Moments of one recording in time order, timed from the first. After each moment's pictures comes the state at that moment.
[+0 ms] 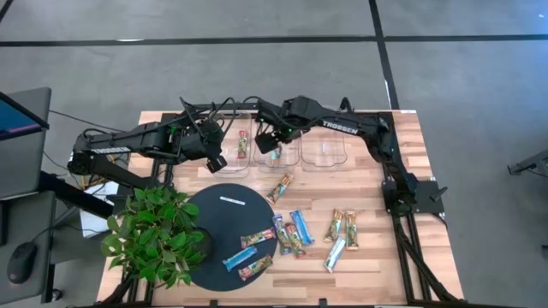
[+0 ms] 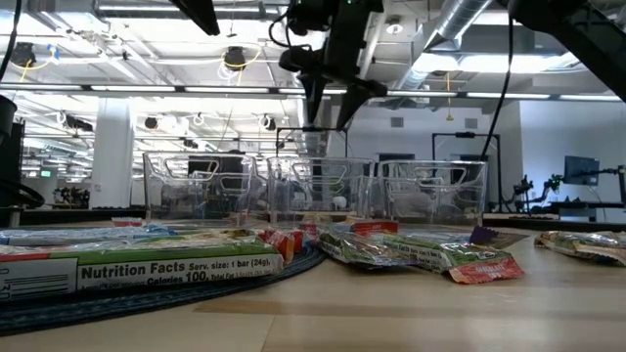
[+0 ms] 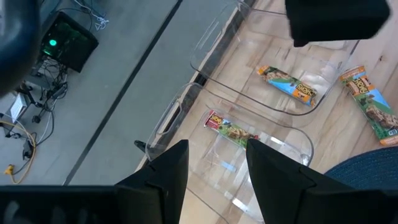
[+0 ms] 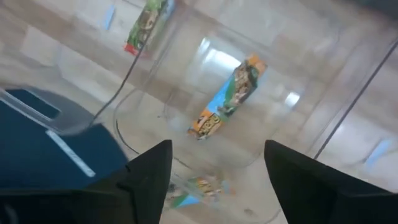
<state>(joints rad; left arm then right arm) -0.01 1.29 1.52 -1.26 -0.70 -0.27 -0.27 2.18 2.24 -1.34 0.10 0.70</state>
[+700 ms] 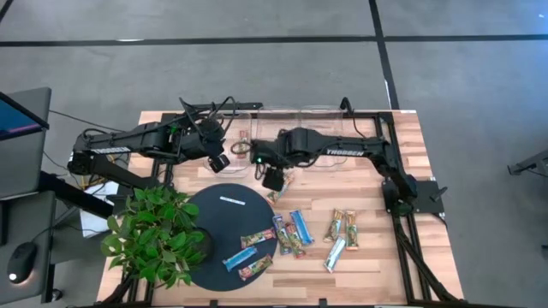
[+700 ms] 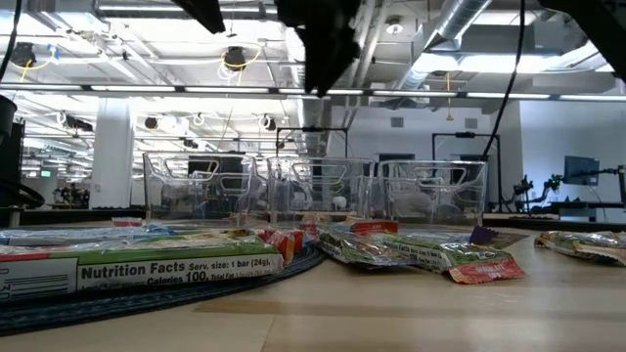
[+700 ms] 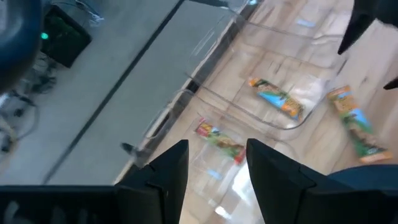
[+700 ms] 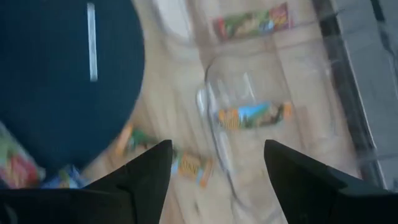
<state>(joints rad) -0.01 1.29 1.52 -1.21 -0.68 -0.33 -0.02 2.14 2.24 -1.37 0.27 0.15</state>
